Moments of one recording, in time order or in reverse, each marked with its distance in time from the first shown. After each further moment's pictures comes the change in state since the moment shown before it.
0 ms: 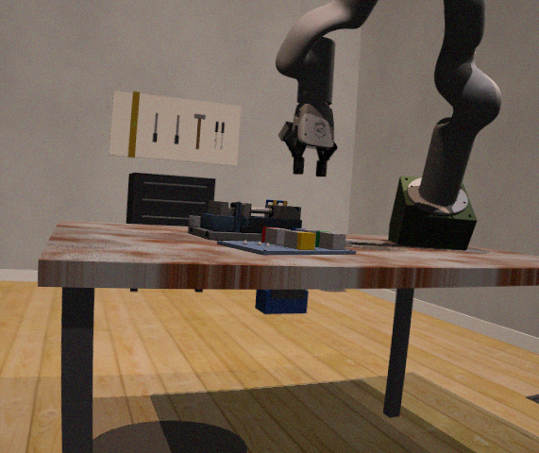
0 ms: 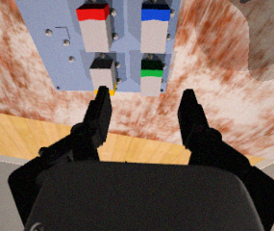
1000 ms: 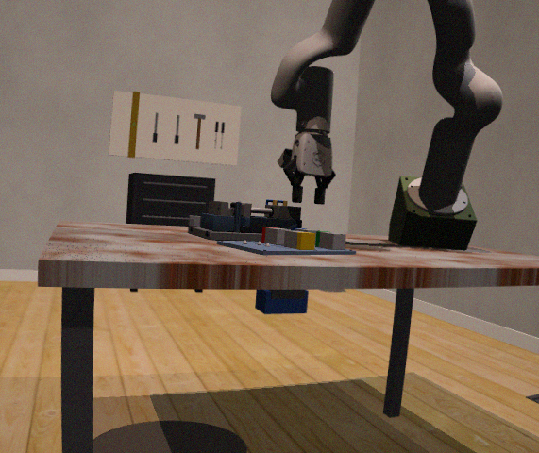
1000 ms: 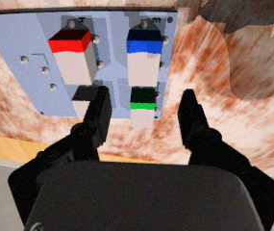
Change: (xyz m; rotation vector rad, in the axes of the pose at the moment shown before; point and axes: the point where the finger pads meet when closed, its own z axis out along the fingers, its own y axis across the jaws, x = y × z) arm 0.016 0.014 0.067 0.003 -0.001 -0.002
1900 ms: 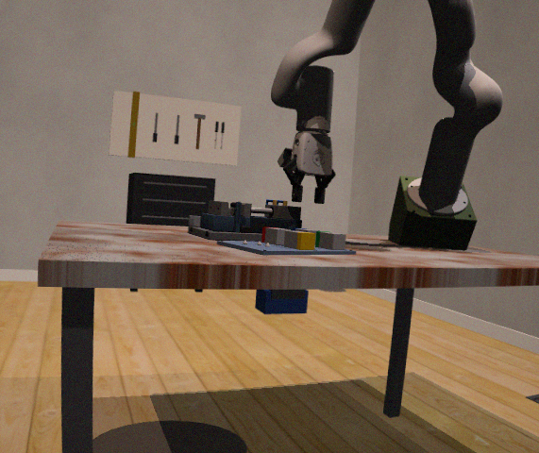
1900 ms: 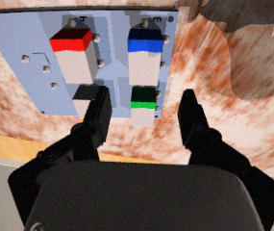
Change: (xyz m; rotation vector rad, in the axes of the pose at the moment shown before) arm 0.000 -0.001 -0.002 0.002 -0.001 0.000
